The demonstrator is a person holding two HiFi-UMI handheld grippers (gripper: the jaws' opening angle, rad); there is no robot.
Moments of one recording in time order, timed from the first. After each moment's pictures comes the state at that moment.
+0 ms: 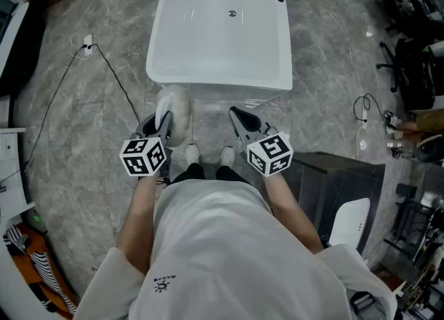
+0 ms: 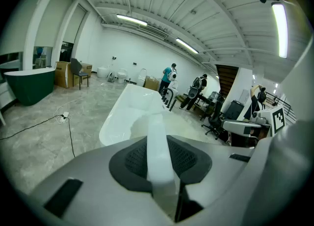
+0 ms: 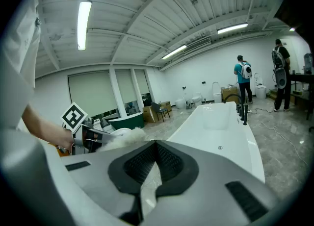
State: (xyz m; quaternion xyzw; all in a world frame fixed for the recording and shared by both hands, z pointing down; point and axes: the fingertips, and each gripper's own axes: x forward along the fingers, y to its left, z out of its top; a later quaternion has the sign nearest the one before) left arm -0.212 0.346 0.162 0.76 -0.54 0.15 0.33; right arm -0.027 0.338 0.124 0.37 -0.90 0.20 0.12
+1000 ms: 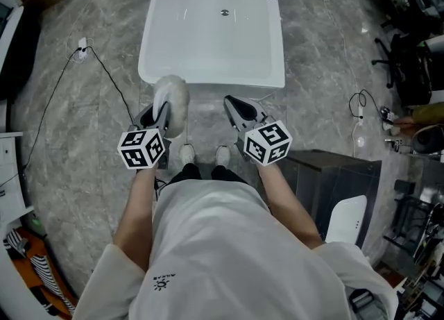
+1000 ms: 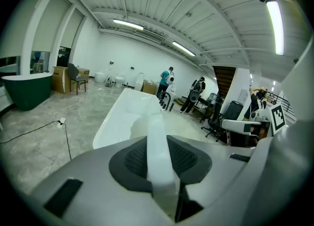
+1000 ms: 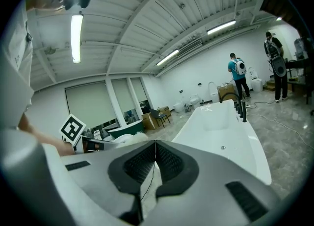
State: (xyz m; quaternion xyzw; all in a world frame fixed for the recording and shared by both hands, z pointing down) left arm -0.187 0.316 0.149 0.77 -0.54 0.13 0.30; right arm -0.010 0.309 0.112 0.38 -0.90 0.23 0.07
